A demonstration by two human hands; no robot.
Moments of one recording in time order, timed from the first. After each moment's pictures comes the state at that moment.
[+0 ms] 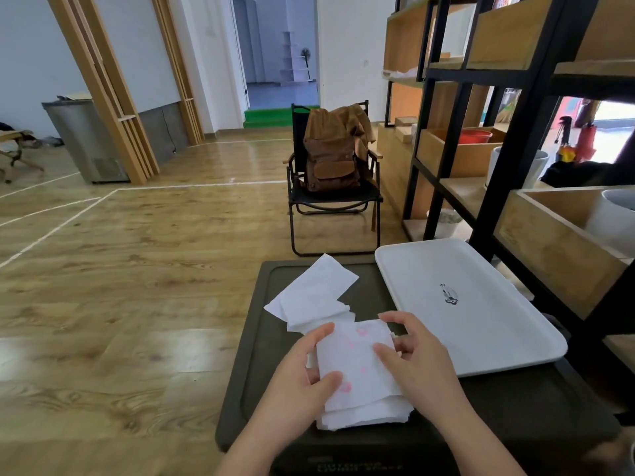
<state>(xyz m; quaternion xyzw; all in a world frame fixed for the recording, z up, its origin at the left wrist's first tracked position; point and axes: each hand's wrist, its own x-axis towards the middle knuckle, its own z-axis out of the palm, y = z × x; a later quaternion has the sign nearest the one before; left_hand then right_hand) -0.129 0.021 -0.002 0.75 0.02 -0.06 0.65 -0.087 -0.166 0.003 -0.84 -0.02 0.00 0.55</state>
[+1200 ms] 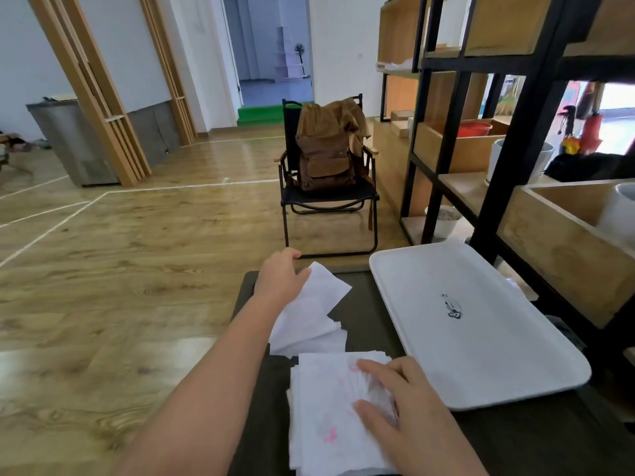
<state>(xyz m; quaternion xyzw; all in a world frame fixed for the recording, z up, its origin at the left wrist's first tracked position) 0.099 0.057 -0.007 0.95 0.06 0.07 0.29 -0.089 -0.170 -0.014 -0.92 -0.16 0.02 0.37</state>
